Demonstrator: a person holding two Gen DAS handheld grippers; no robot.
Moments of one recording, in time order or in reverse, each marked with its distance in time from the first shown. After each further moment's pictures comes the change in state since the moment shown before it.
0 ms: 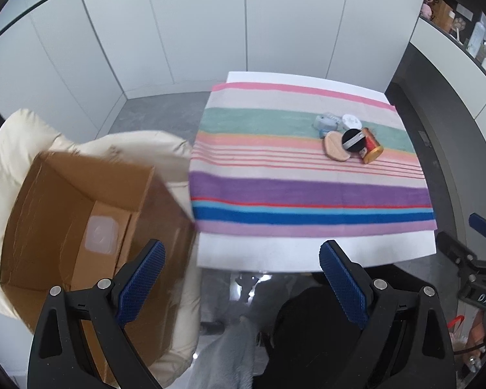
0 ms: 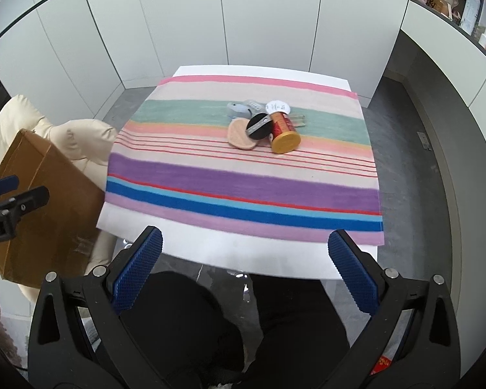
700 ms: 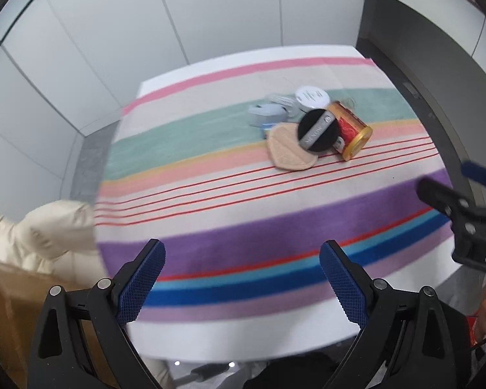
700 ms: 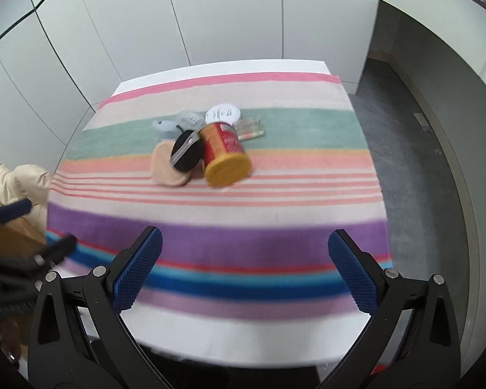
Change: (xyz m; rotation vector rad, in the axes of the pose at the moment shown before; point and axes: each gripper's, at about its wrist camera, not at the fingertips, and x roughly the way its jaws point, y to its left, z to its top) left arm 0.157 -0.139 0.060 0.259 0.046 -0.003; right arm 0.144 -0.095 0.052 0.127 -0.010 0.002
